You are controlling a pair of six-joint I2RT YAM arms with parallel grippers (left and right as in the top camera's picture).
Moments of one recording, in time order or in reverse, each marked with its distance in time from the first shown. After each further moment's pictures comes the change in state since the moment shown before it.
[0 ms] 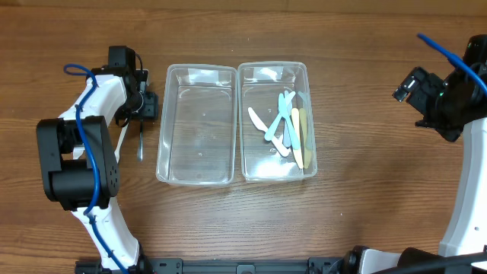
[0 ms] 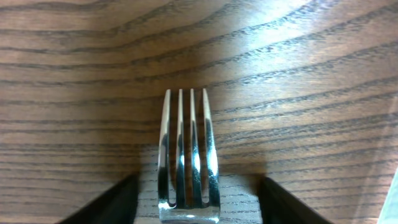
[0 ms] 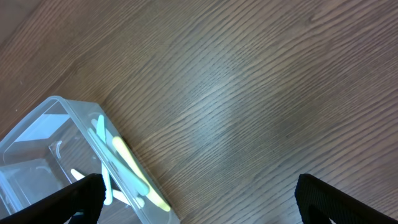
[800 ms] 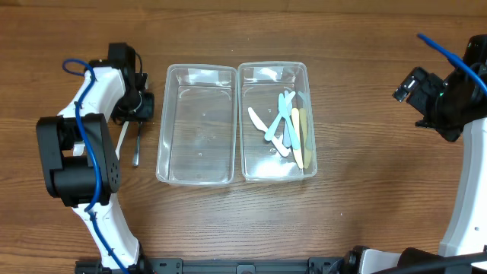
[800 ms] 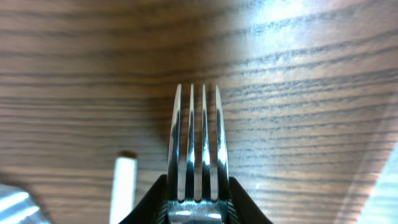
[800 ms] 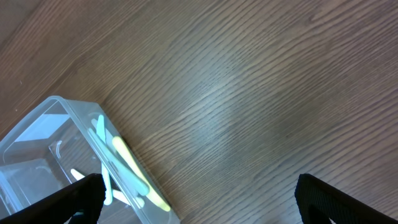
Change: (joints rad) left arm 0.000 0.023 0.116 -0.215 -0.026 -0.002; right arm 0.000 0.000 0.000 0.000 0.000 0.001
